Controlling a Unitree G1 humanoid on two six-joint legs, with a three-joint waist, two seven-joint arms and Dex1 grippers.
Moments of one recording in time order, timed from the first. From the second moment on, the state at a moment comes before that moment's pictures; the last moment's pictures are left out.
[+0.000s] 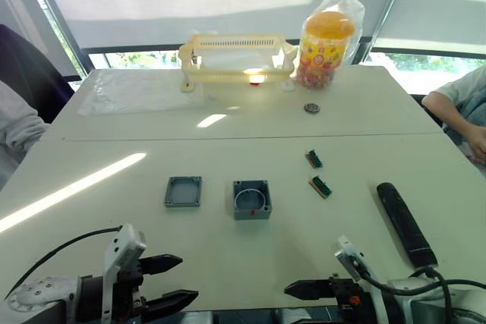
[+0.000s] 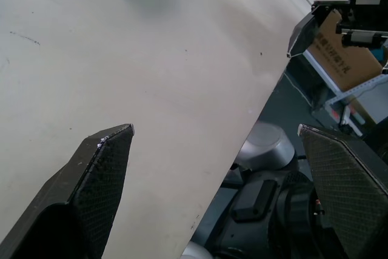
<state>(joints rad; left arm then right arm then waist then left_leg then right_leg) 0.49 0.83 0.37 -0.74 -0.92 0.82 -0.86 0.33 -0.86 -0.02 -0.71 1.01 0.88 0.86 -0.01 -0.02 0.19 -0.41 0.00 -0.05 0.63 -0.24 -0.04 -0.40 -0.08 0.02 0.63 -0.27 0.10</state>
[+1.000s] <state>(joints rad) -0.06 0.93 0.35 -0.51 -0.93 0.88 -0.76 -0.04 -1.03 -0.20 -0.62 1.30 1.05 0.68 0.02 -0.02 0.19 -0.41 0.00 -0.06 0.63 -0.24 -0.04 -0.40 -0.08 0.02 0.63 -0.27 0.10</state>
